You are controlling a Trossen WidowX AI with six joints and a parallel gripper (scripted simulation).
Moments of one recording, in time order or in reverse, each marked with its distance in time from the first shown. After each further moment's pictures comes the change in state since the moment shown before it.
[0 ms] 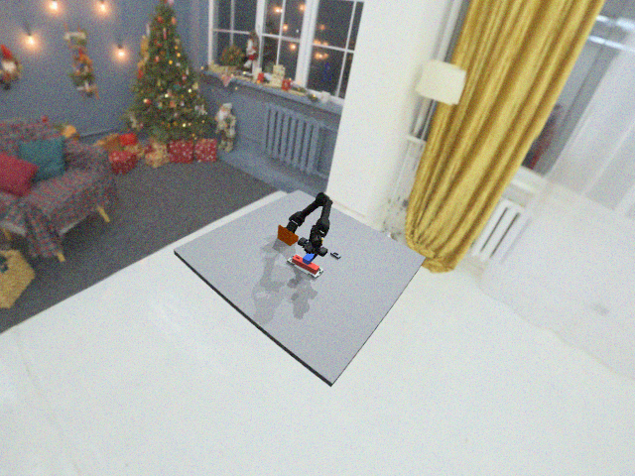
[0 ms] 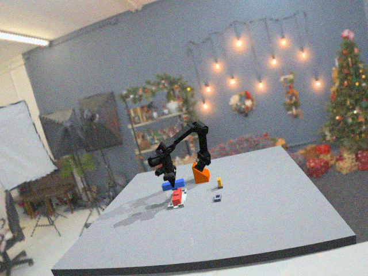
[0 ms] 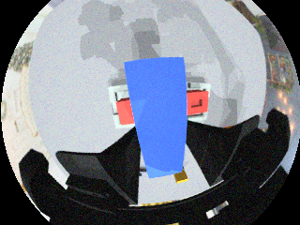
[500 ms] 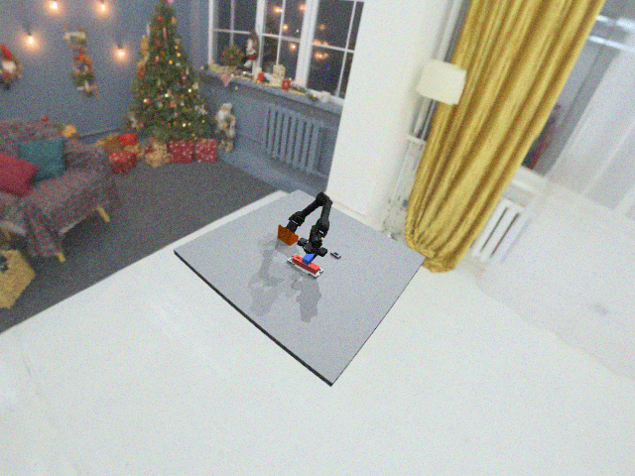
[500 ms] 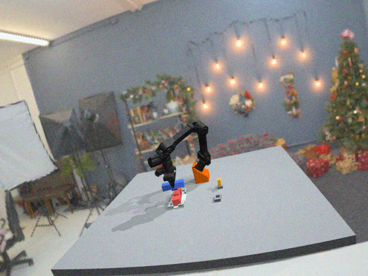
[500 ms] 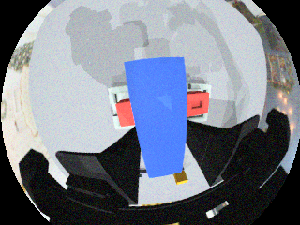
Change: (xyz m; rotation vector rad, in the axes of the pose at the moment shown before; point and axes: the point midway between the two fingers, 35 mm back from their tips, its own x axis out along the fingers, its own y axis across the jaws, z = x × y) arm 0.002 -0.001 0.002 -0.001 -0.005 0.002
